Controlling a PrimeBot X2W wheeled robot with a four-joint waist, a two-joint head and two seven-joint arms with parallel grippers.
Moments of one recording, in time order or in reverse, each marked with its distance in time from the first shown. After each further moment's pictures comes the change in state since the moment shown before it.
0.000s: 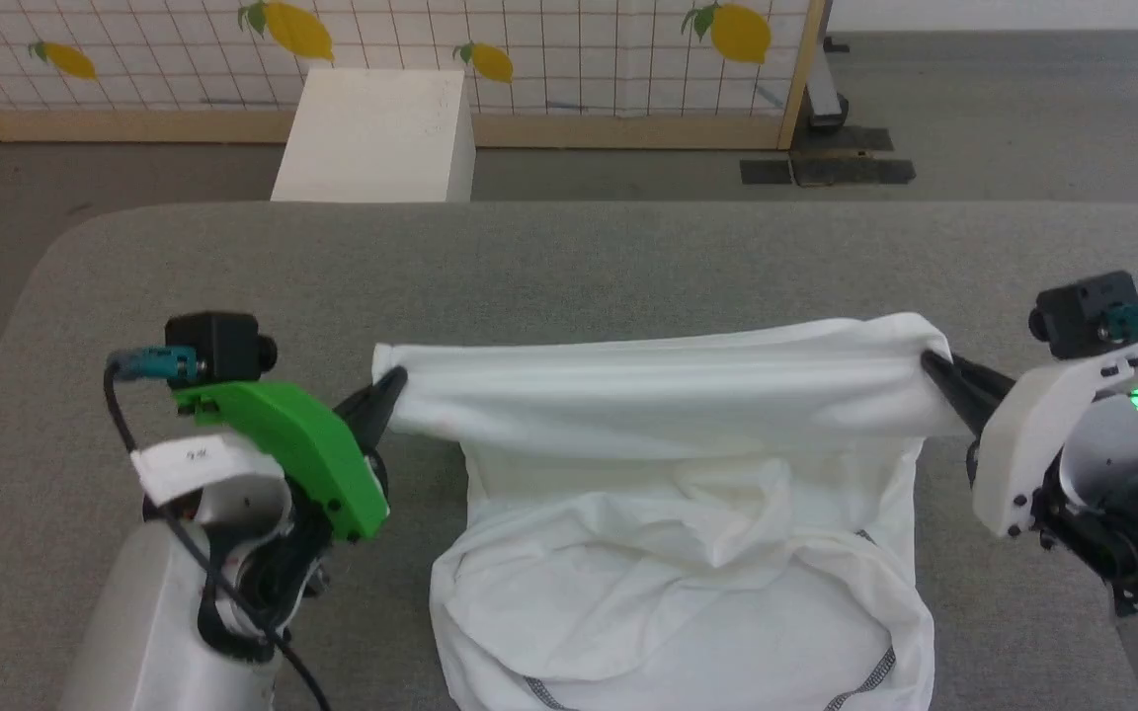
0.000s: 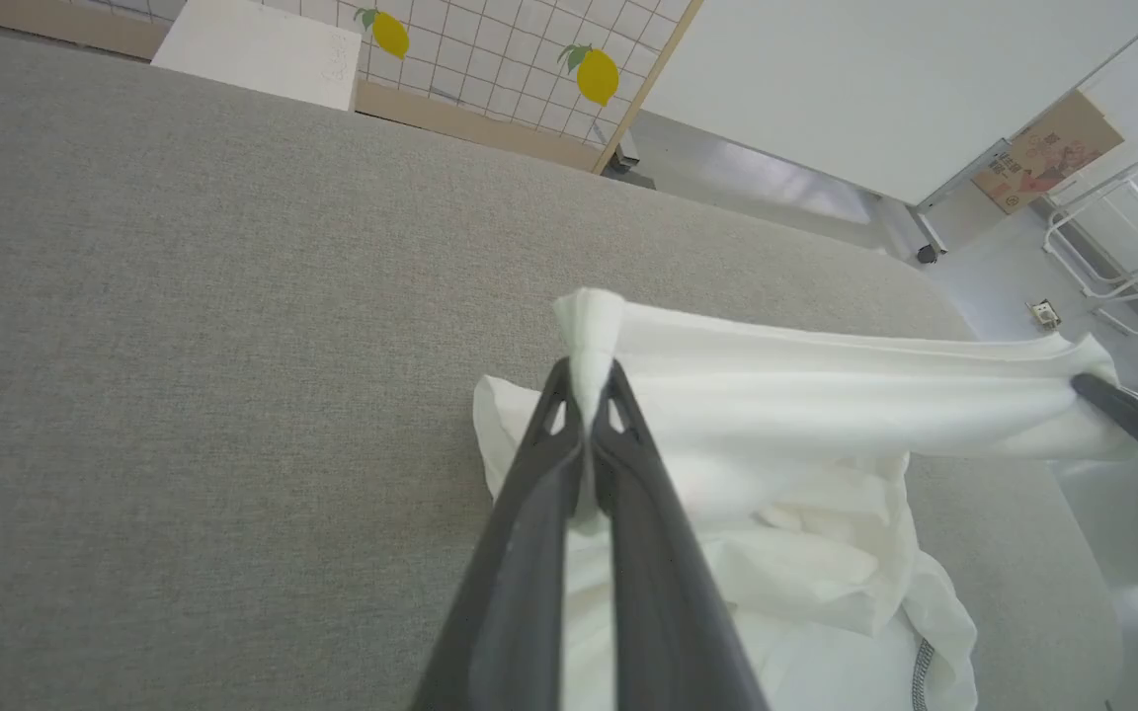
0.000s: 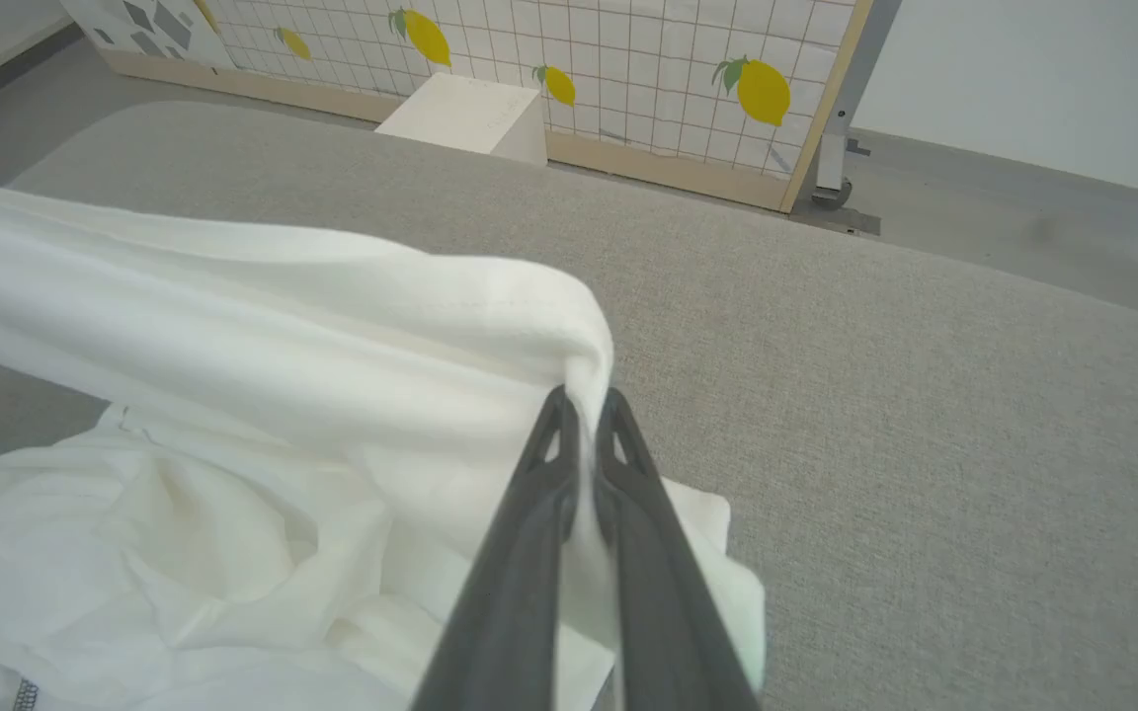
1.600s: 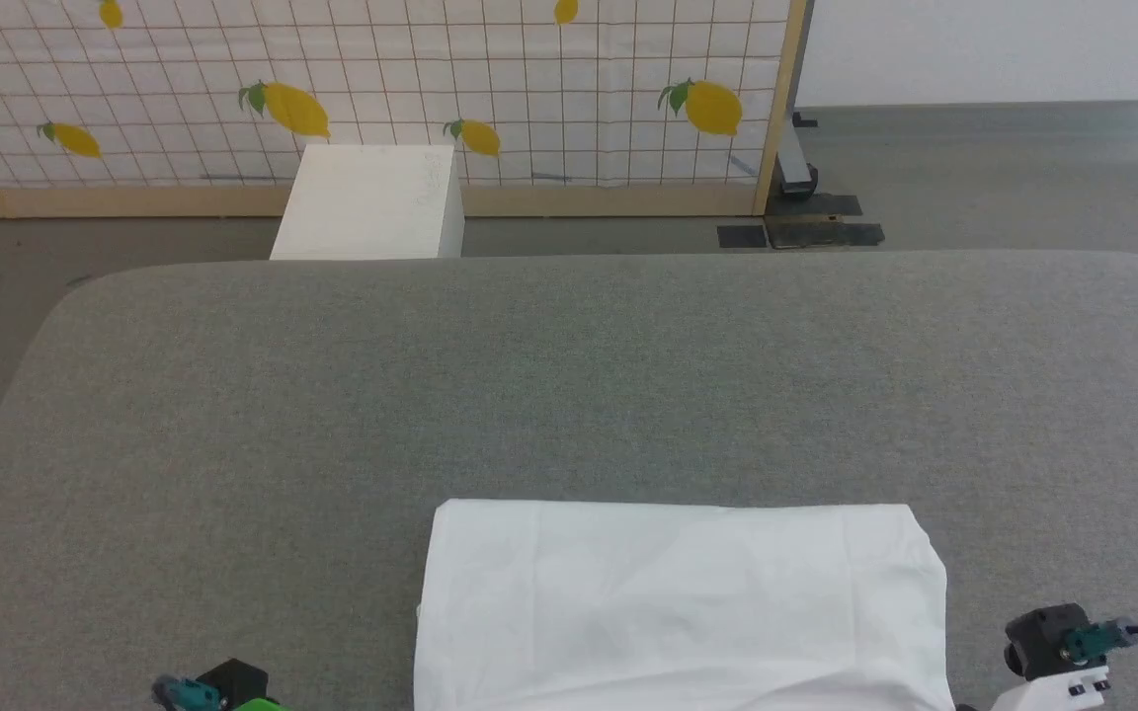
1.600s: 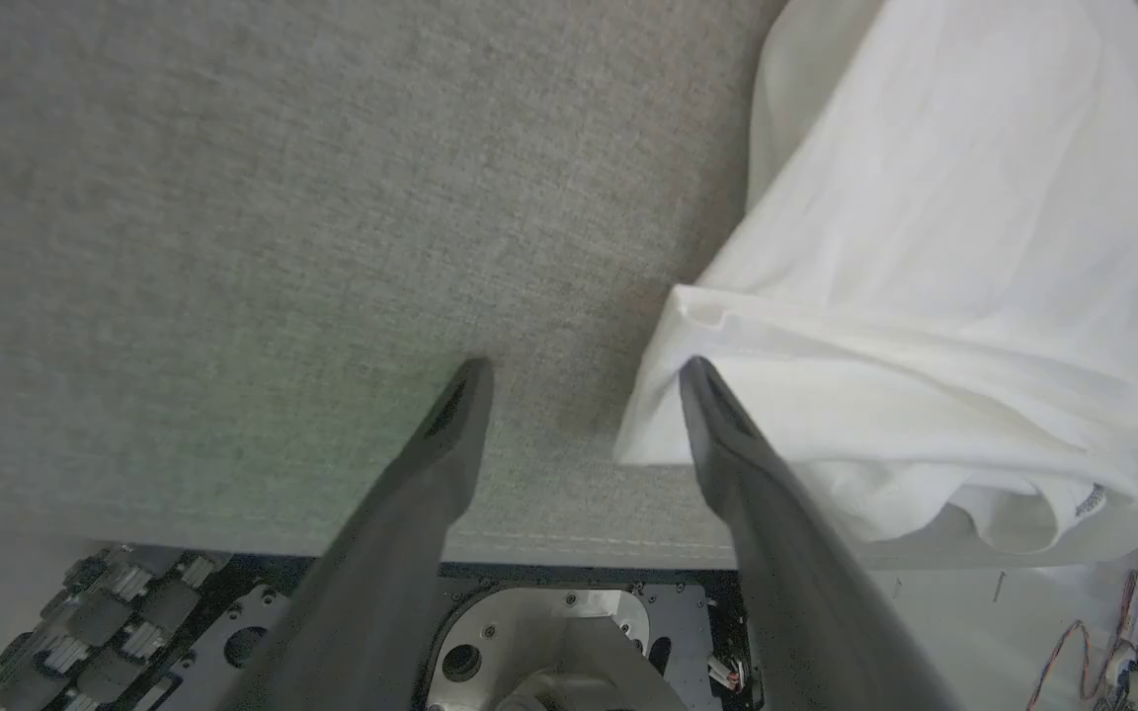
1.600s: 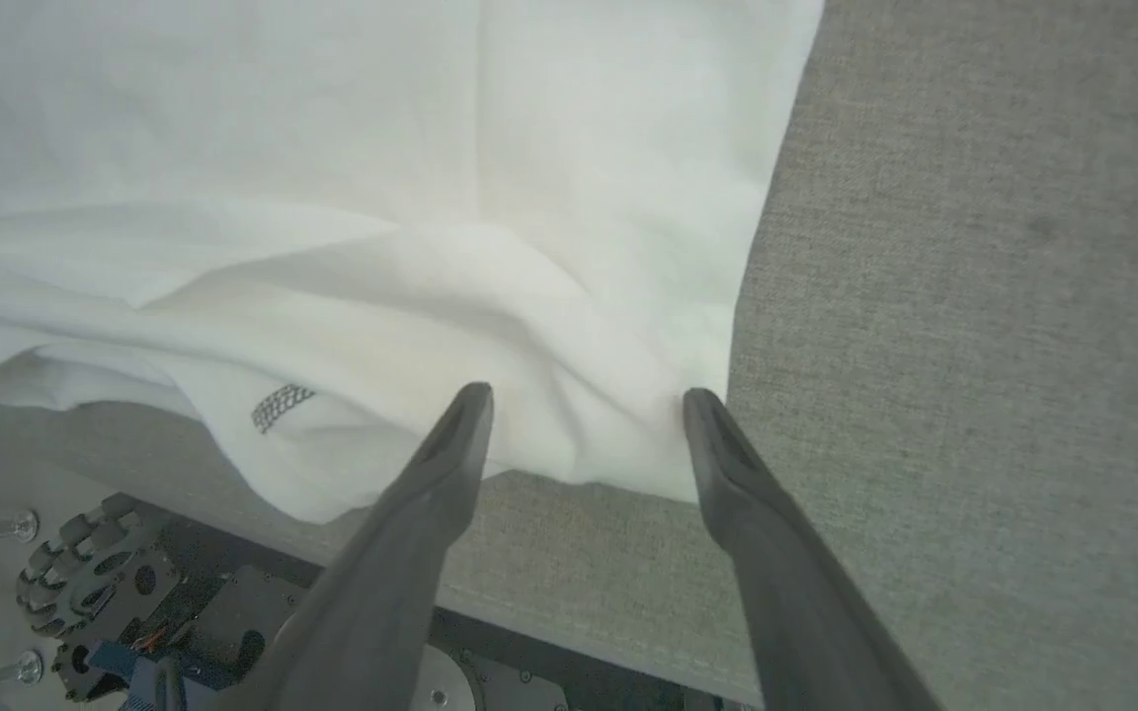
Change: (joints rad) left arm 0.511 -0.005 0.001 0.020 -0.078 0.181 0.089; right arm 0.570 0.096 -0.100 -0.150 -0.038 0.000 0.140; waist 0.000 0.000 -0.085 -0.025
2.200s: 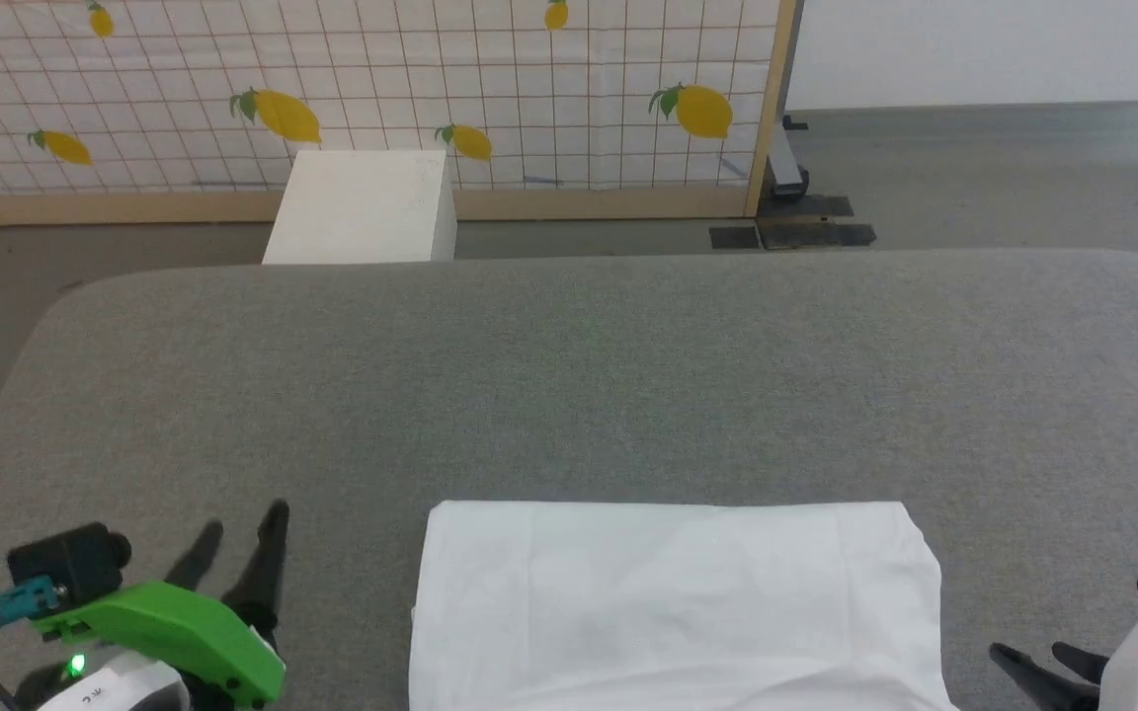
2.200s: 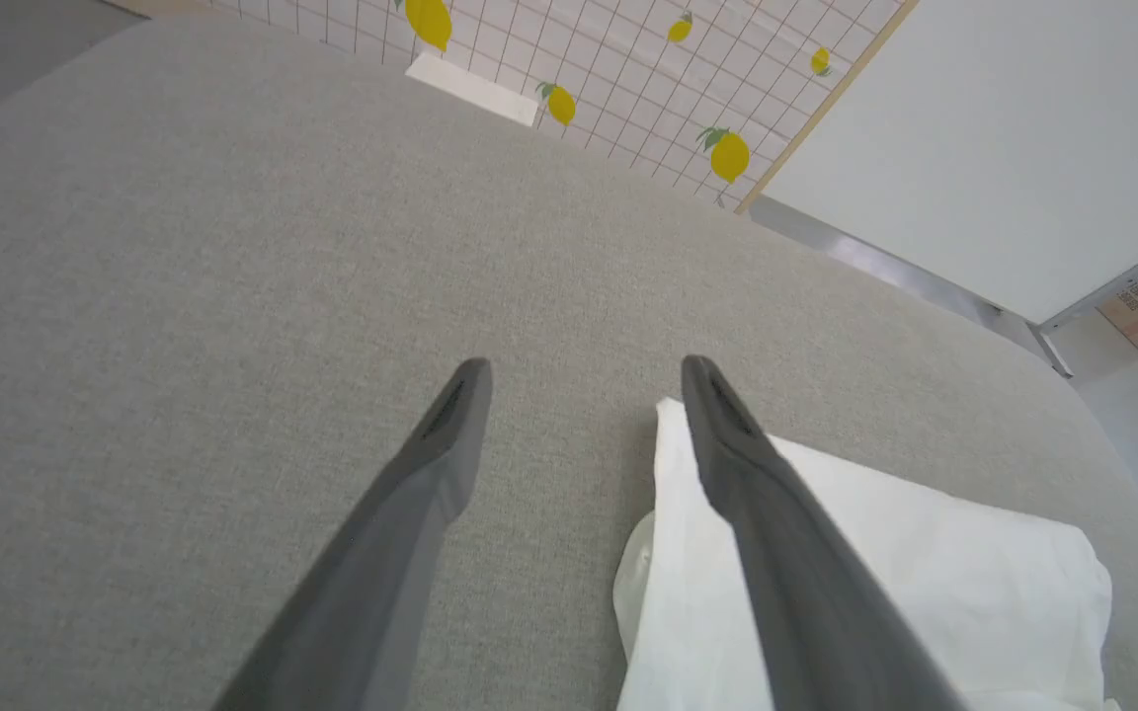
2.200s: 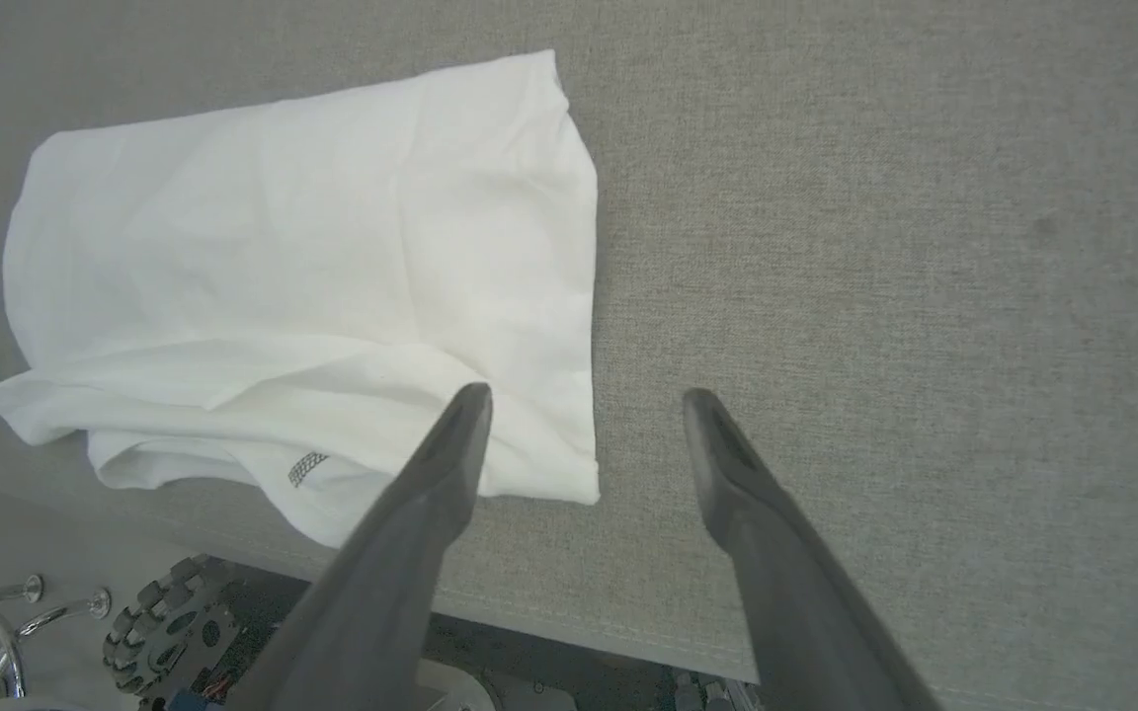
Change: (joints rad) left arm -0.069 0.065 0.130 -0.234 0.097 -0.072 -0.310; right arm 0.010 -0.066 -0.205 -0.165 0.197 0.000 0.188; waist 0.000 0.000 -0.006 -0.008
